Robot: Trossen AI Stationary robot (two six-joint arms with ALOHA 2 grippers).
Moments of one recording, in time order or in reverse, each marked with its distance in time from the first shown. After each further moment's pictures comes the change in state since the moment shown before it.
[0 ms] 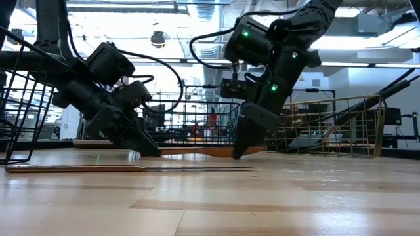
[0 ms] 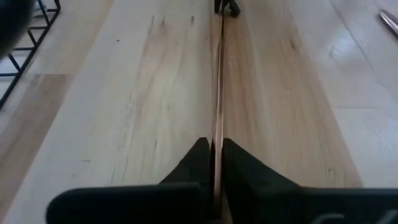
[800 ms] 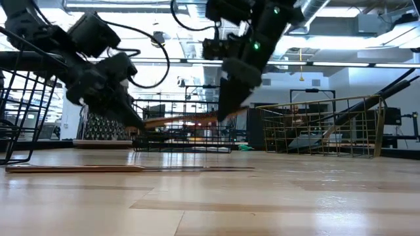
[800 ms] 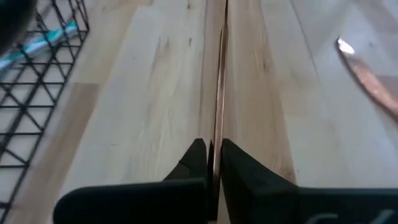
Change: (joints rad) left arm -0.039 -0.471 -0.007 -0.376 -0.085 -0.061; right arm 0.054 -0.010 0.288 -0.308 0.062 -0.031
